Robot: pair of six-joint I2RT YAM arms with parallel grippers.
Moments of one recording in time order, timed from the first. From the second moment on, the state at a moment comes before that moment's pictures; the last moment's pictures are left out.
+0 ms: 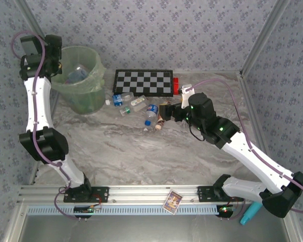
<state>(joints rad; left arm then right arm) 0.20 1.75 1.99 -0.63 0.17 -1.21 0.72 1.10 1.14 -0.45 0.14 0.33</state>
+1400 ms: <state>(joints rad) -0.43 1.30 1.56 -0.75 0.09 -0.67 0.62 1.79 1.17 -0.39 0.00 0.77</state>
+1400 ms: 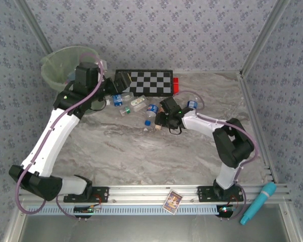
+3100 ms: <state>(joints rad) -0.43 1.37 1.51 -0.66 0.35 -0.82 0.82 1.40 1.15 -0.41 0.15 0.43</state>
